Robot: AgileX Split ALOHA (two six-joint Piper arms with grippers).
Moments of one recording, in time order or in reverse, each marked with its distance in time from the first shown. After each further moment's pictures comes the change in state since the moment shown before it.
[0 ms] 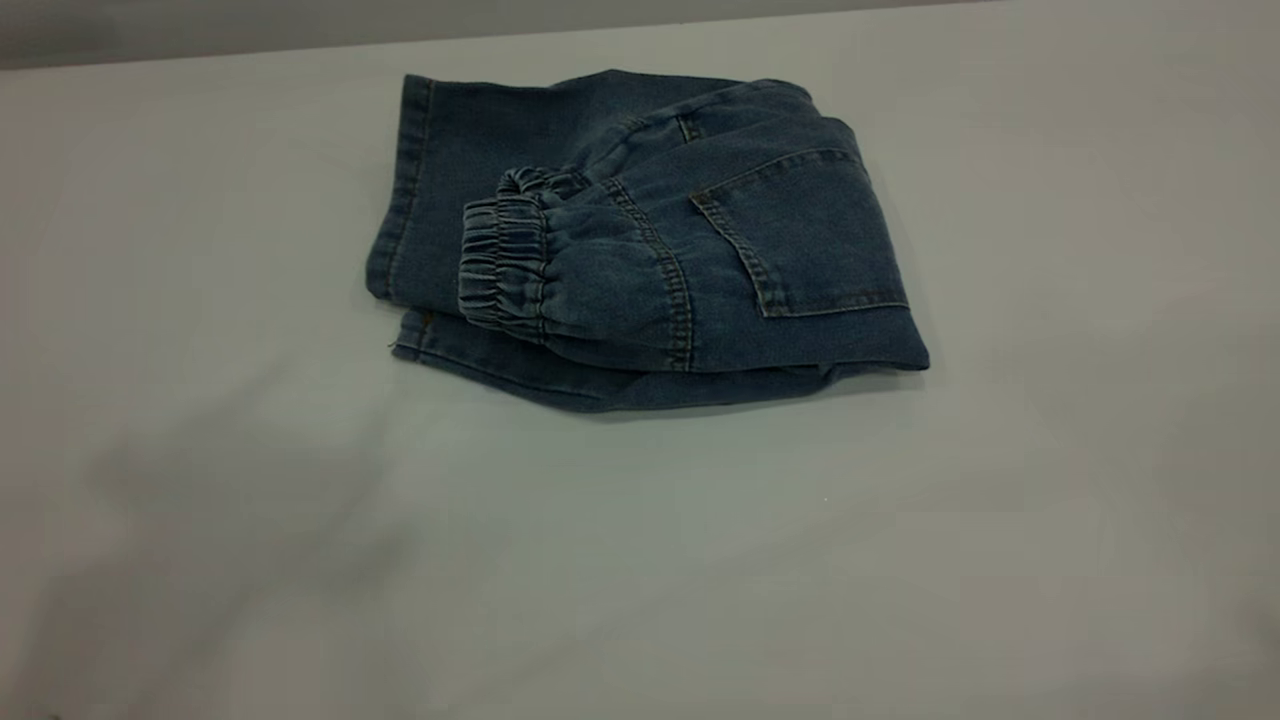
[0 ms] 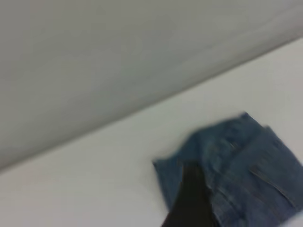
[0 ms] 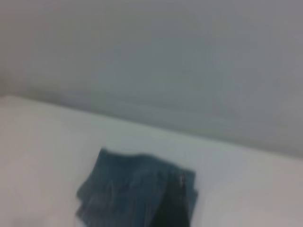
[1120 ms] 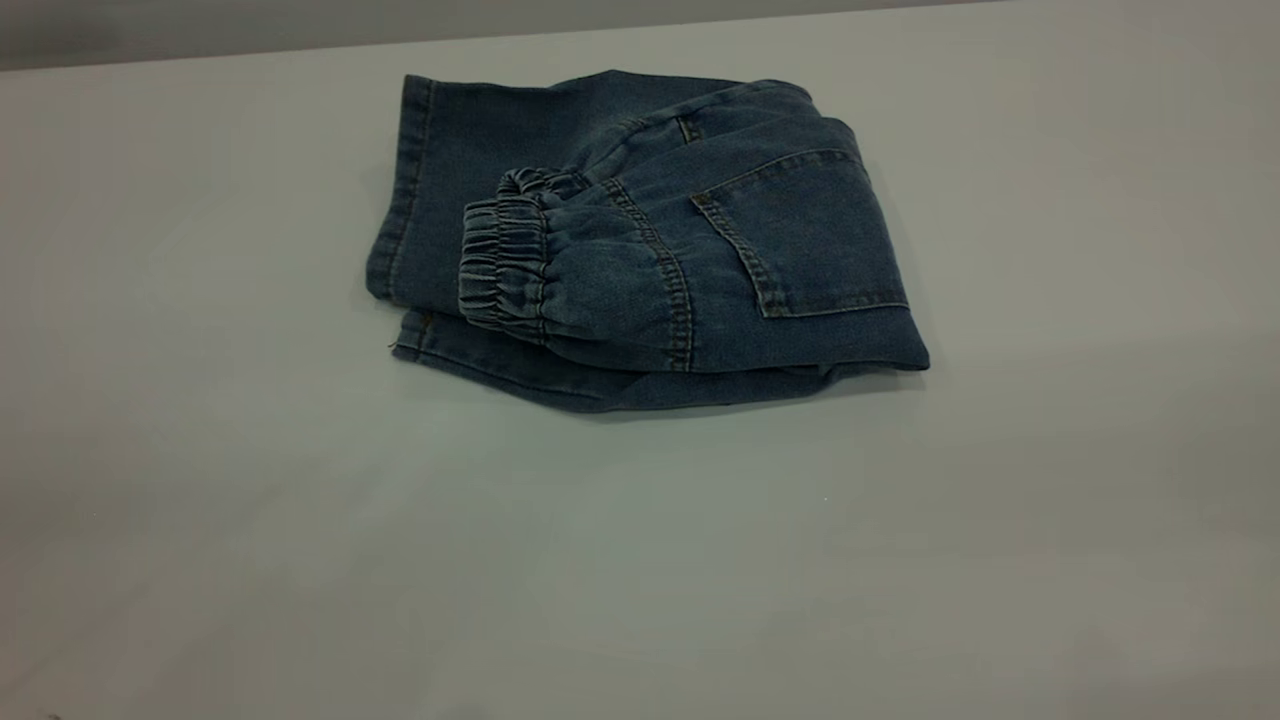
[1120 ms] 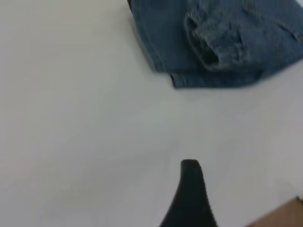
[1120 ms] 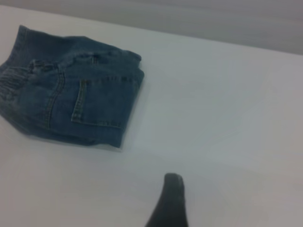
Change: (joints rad) left arm 0.000 -1.045 1.238 -0.037 -0.176 -0.055; right arm 0.000 -0.837 1.028 -0.194 -0.154 -0.023
